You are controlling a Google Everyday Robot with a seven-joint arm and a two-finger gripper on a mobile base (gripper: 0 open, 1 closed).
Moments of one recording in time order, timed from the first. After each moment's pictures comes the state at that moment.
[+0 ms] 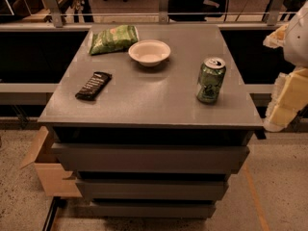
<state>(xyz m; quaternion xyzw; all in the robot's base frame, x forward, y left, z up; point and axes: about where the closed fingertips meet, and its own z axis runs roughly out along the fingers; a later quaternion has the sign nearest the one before) 0.438 -0.213 0.989 -0.60 0.78 -0.05 0.18</state>
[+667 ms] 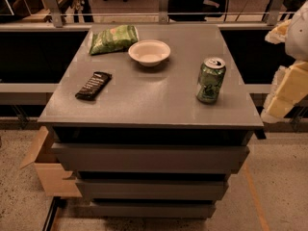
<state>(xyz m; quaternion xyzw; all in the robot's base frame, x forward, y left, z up) 0.453 -0.221 0.991 -0.58 0.79 -0.04 0.20</state>
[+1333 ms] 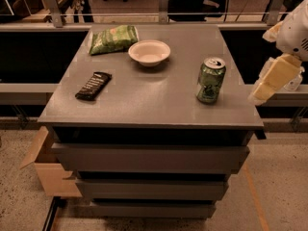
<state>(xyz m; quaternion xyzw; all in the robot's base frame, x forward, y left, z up) 0.514 -0.237 0.971 -0.54 0.80 -0.01 0.25</state>
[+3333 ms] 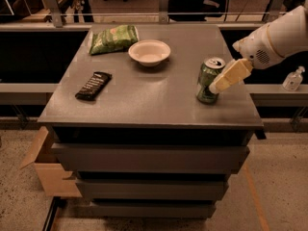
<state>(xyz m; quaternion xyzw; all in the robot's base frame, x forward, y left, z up) 0.609 -0.194 0.913 -0.48 0.80 0.11 0.35</state>
